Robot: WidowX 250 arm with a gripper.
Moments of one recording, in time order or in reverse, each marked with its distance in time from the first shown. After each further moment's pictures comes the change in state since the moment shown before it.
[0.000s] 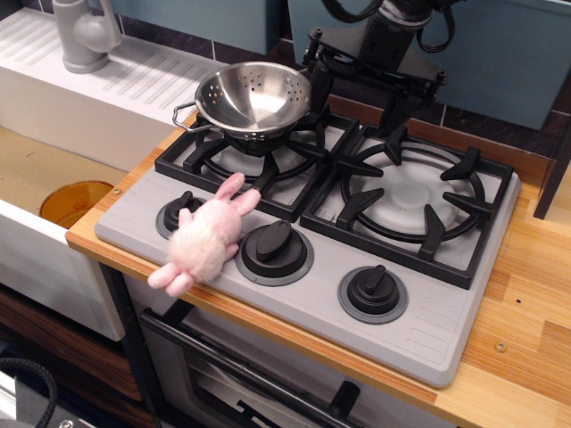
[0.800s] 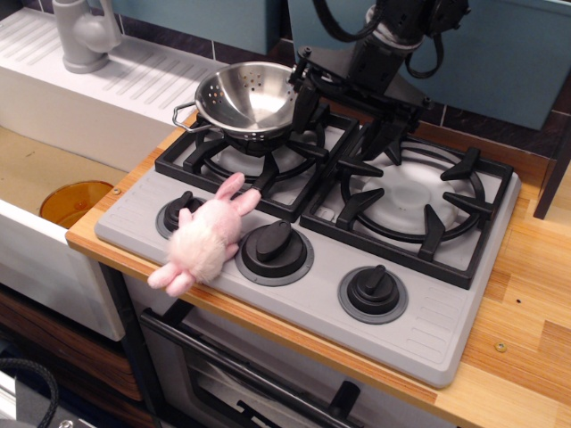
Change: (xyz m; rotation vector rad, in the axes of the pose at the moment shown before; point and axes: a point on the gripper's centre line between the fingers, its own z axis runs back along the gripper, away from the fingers) arm -0.019 0.008 -0.004 0.073 0.059 -0.003
